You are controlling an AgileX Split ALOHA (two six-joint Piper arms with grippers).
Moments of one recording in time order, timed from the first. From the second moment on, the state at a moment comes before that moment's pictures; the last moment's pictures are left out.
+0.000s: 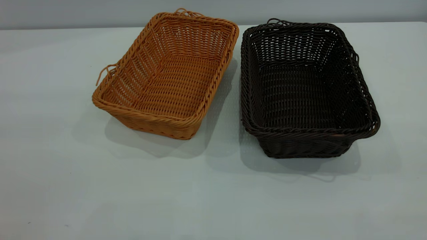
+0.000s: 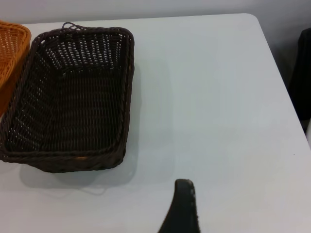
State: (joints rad) left arm 0.01 0.54 -0.61 -0.03 0.77 0.02; right arm 0.01 -0.02 -0.47 0.00 1.12 0.02
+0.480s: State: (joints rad) left arm -0.05 1.33 -0.91 -0.06 0.43 0.09; right arm 0.01 -0.02 -0.48 0.00 1.13 0.05
